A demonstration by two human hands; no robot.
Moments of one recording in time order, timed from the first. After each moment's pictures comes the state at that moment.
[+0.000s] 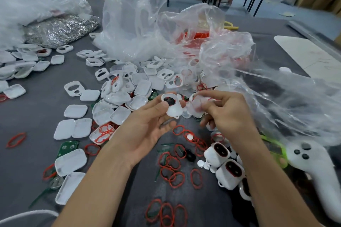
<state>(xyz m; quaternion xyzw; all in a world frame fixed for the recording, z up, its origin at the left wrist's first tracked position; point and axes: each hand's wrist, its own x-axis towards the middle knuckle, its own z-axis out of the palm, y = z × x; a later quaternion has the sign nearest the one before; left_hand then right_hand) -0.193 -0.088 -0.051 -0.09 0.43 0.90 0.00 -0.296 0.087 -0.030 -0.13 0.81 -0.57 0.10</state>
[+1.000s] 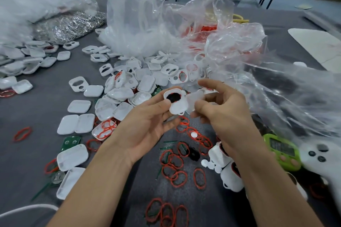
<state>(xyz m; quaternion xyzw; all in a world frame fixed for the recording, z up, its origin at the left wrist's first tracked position) -0.196 -0.088 -0.055 -0.08 0.44 0.89 0.00 -0.274 0.074 -0.025 -0.14 0.74 -0.65 0.11</state>
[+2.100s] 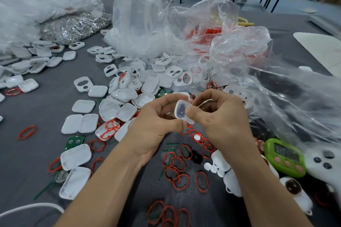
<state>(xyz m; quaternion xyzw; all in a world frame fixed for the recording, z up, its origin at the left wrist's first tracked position) -0.194 -0.077 -0.055 -0.07 0.57 0.82 -0.10 -0.267 0.067 -0.028 -0.18 0.80 -0.57 0.07</state>
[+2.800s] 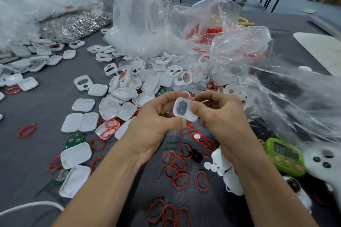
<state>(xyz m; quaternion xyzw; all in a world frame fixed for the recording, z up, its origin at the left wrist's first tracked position) -0.194 -0.076 -0.052 -0.06 0.53 0.84 -0.10 -0.274 0.065 -0.035 -0.16 0.74 -0.64 0.13</state>
